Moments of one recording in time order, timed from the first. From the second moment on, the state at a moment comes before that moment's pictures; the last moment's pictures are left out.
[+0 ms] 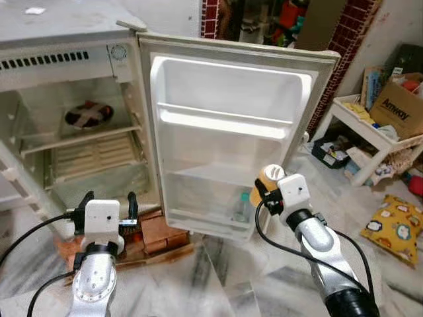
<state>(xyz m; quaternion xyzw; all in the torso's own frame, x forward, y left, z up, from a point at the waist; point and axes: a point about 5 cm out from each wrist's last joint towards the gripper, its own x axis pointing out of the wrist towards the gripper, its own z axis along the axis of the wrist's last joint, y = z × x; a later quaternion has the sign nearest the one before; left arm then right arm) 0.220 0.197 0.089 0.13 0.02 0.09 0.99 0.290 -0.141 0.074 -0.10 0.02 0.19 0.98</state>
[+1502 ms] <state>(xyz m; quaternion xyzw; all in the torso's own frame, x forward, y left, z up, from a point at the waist) 0.226 0.188 0.093 0.11 0.02 0.07 0.99 0.299 -0.154 0.078 -0.11 0.02 0.13 0.99</state>
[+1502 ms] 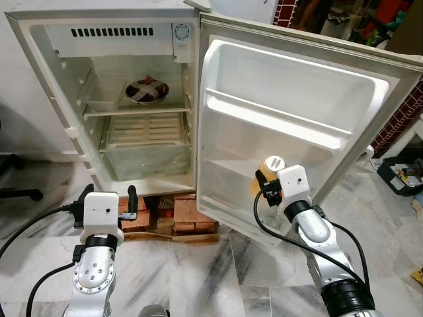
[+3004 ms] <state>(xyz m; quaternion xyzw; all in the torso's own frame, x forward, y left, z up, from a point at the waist) 0.214 0.180 0.091 0.10 0.03 0.05 0.99 0.289 -0.134 0.075 -0.03 0.04 0.25 0.97</state>
